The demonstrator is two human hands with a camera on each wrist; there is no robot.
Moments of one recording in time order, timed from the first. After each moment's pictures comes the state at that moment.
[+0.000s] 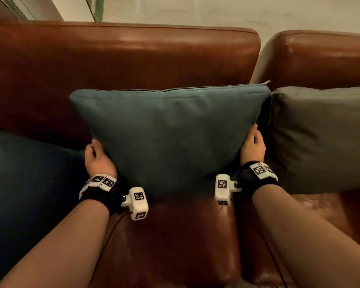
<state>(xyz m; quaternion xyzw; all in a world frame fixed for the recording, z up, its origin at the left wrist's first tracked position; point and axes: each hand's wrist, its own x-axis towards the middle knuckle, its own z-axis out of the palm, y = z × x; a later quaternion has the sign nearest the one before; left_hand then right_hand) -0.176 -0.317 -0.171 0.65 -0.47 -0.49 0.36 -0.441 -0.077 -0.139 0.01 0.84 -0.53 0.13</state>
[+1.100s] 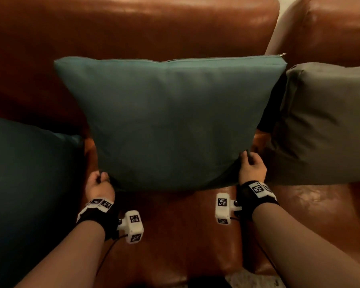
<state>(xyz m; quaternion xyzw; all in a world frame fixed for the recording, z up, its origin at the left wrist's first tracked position) -0.097 -0.262 -0.254 0.73 -0.51 -0.42 0.17 -0.384 -0.022 -0.202 0.08 0.87 -0.45 0.18</state>
